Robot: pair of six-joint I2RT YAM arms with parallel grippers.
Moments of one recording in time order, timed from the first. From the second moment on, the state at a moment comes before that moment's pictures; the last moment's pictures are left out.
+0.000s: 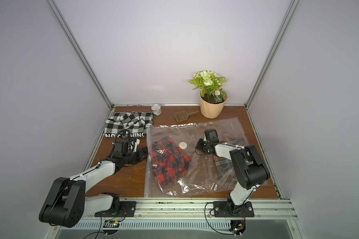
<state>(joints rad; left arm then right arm) -0.12 1.24 0.44 -0.02 0.59 -0.61 0.35 1.69 0.79 0.05 -0.18 0.71</state>
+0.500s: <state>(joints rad) 0.08 1.11 0.41 -0.15 0.56 -0.59 0.32 1.69 0.77 0.10 -0.19 0.73</state>
